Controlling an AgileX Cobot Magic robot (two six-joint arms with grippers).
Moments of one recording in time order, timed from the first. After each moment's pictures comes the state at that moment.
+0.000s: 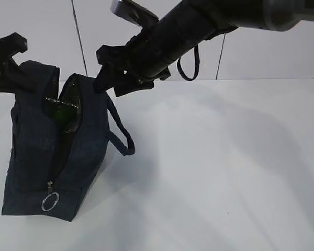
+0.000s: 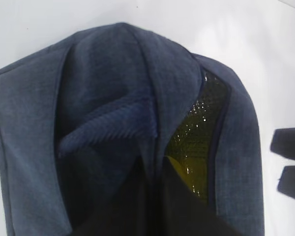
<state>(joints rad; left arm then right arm) -0.10 1.52 -1.10 -0.65 0.71 0.11 0.46 2.07 -1.79 0.77 0.90 -0.41</state>
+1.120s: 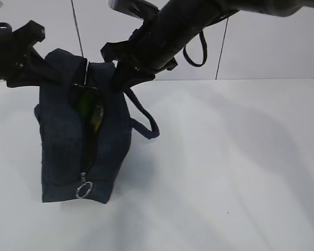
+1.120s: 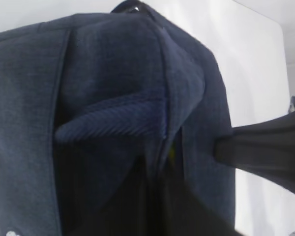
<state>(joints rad) -0.14 1.52 -1.10 -0.87 0.73 0.25 0.46 2.08 -1.88 0.65 1.01 -0.37</state>
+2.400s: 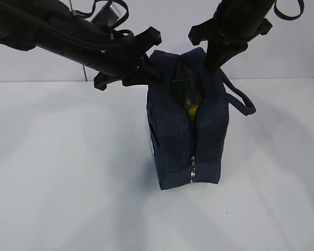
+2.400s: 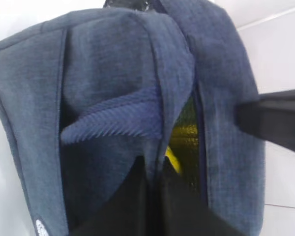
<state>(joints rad) -0.50 1.88 -1.40 -1.04 0.57 0.25 0.30 1.94 -1.91 0.13 1.25 -0.14</state>
